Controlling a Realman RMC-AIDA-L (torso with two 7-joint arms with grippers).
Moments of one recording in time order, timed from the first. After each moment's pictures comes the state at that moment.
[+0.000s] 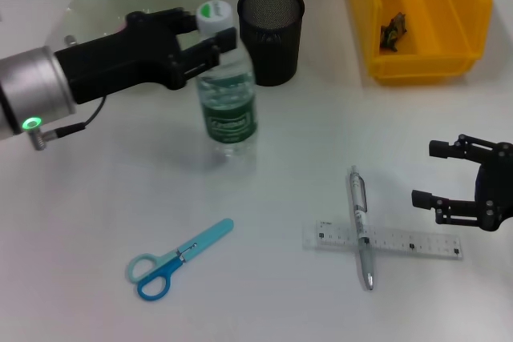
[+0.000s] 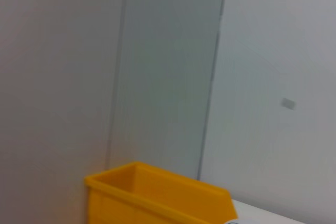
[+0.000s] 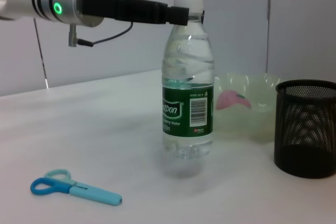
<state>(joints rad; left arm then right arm) -0.37 -2.07 1.23 0.88 1.38 1.25 -1.40 0.34 2.01 -0.64 -0.58 -1.97 -1.62 0.99</state>
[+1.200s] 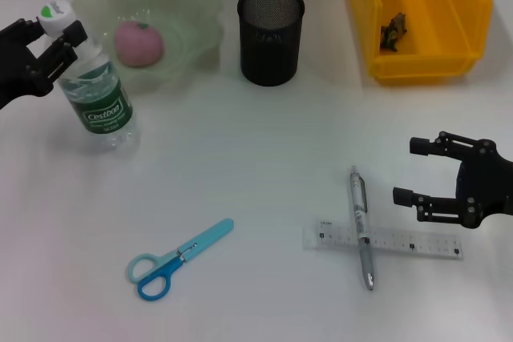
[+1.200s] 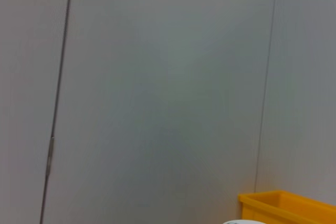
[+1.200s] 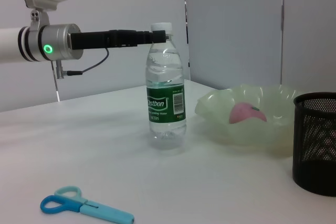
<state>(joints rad) -0.29 -2.07 0.79 0.61 1.35 1.36 -1.07 0.36 2.04 -0.64 -0.58 -1.97 -1.62 0.99</state>
